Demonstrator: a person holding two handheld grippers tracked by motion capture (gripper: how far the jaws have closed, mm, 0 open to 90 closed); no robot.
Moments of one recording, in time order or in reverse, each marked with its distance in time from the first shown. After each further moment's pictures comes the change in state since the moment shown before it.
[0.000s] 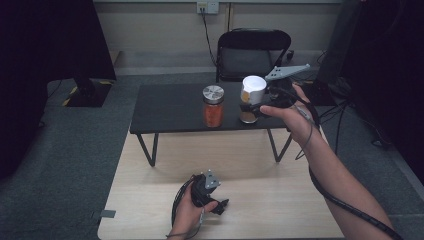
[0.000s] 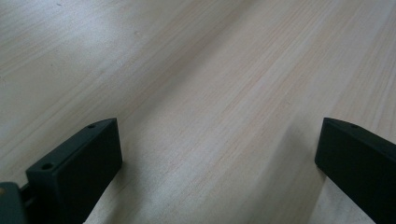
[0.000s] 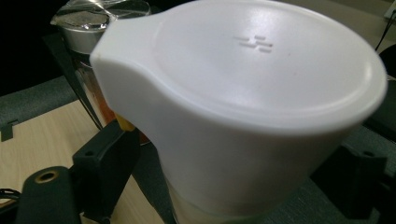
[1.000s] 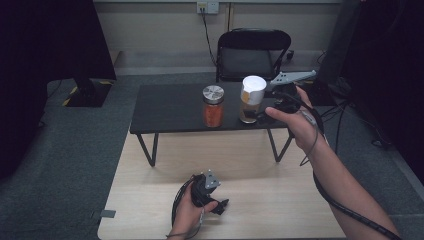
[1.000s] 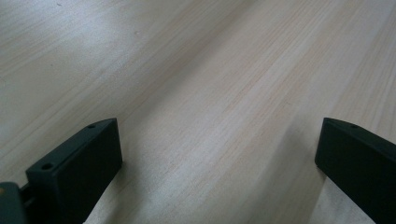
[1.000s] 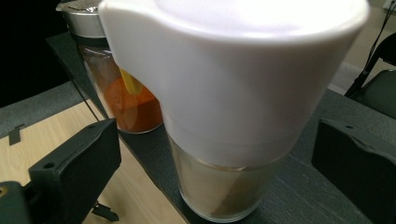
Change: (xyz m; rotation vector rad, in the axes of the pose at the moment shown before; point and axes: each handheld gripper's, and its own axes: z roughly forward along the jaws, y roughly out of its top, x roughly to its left) left arm 0.000 0.000 0.000 0.000 0.000 0.001; right arm 0.002 -0.018 -0.008 -0.019 -0.002 0.052
